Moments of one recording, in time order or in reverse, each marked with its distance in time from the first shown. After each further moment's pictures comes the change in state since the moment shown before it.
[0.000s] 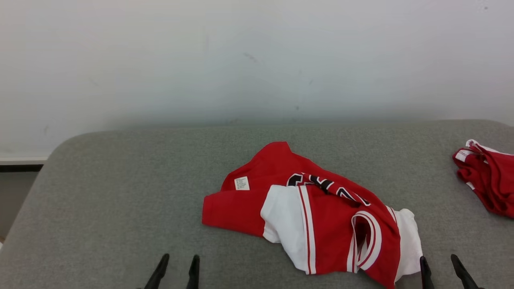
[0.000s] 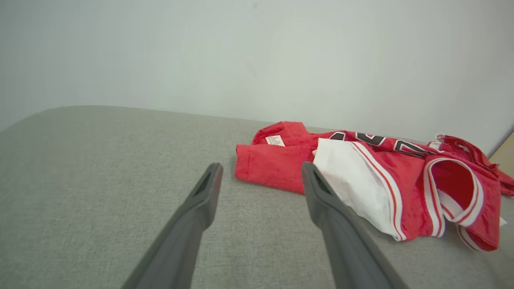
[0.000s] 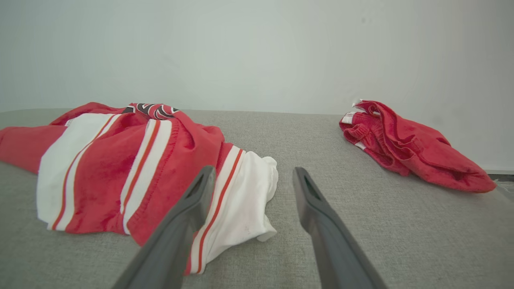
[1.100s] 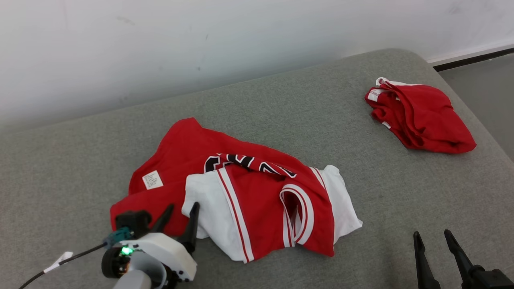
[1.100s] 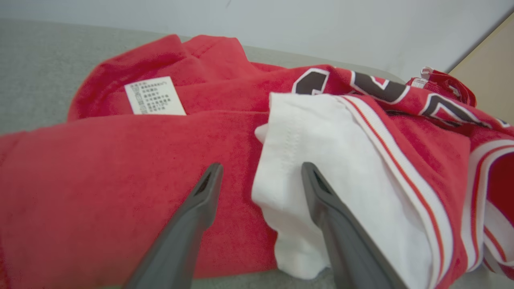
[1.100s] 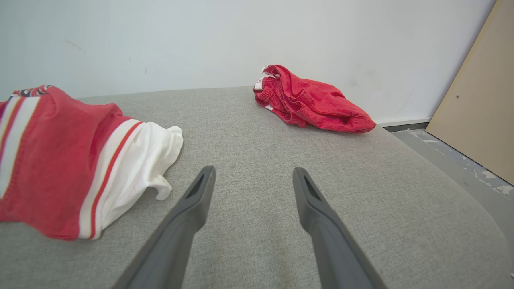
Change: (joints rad) left arm -0.523 0.068 -0.103 0.556 -0.213 -0.041 0.103; right arm -0.087 0.000 0.035 -0.010 0.041 0.000 0.000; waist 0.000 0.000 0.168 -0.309
